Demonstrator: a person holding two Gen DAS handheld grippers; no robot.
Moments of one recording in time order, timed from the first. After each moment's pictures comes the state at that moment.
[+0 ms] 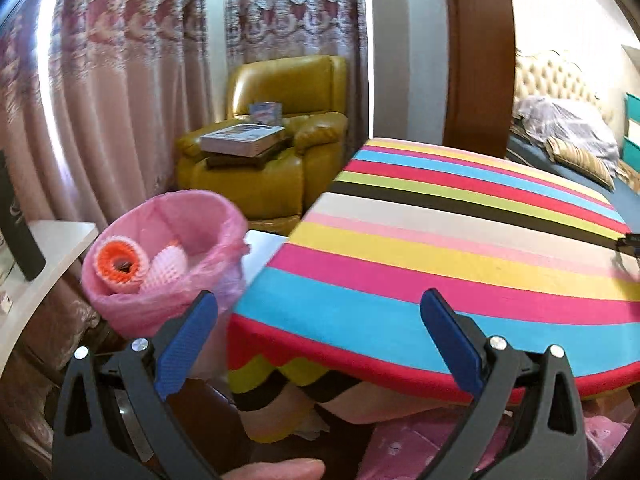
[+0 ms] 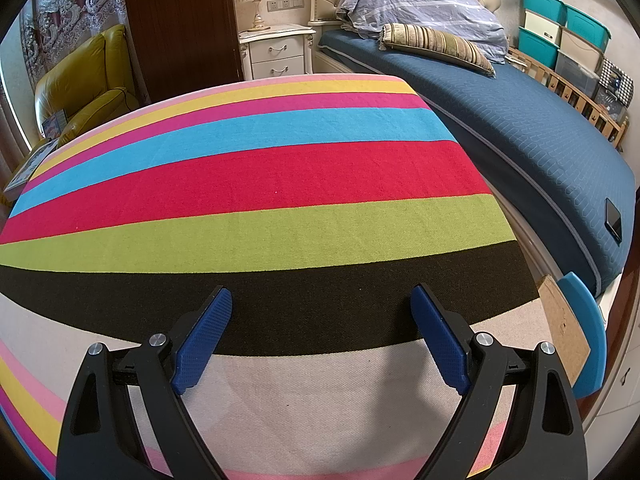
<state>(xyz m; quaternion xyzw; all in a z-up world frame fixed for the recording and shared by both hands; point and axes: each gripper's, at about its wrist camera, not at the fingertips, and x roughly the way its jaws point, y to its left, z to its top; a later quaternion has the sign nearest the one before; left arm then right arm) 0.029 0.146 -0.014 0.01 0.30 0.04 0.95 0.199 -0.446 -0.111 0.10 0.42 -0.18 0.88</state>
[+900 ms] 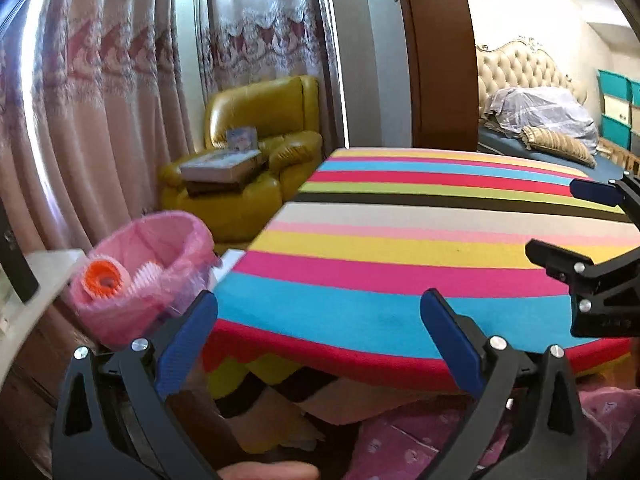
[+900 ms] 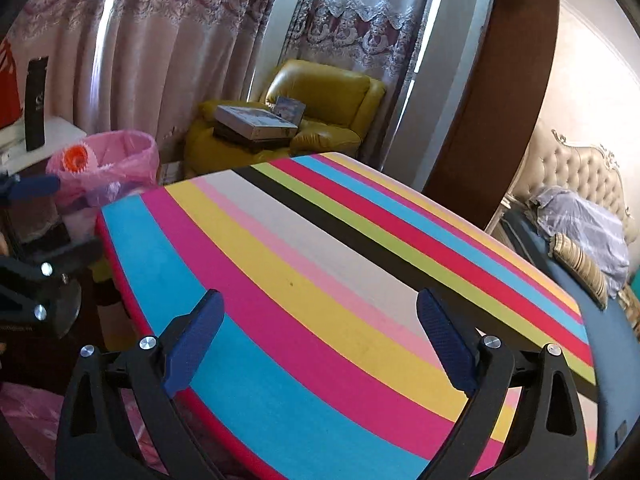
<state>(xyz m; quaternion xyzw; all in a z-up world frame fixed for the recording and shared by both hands) 0.003 0.115 -0.030 0.05 0.26 0.01 0.96 0.086 -0.081 -0.067 -0.17 0.25 0.11 0.95</state>
